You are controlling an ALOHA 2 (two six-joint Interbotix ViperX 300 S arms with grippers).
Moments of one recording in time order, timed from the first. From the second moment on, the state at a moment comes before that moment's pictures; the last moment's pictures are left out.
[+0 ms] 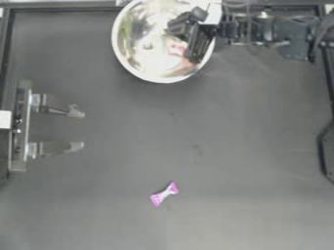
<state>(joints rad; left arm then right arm) 0.12 -0.82 1.10 -0.42 0.01 0.50 -0.64 0.17 0.43 -0.83 -0.16 0.63</state>
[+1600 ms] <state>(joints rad) 0.12 -0.85 1.10 -0.42 0.00 0.49 -0.23 -0.55 0.91 -0.78 -0.21 0.68</state>
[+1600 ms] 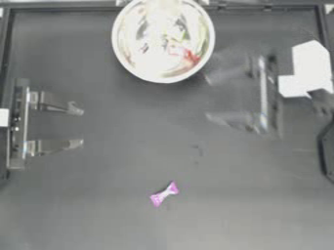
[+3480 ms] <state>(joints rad) -0.01 -0.06 0.58 -0.24 0.40 0.01 -0.05 -0.88 1.12 -0.71 -0.04 0.71</state>
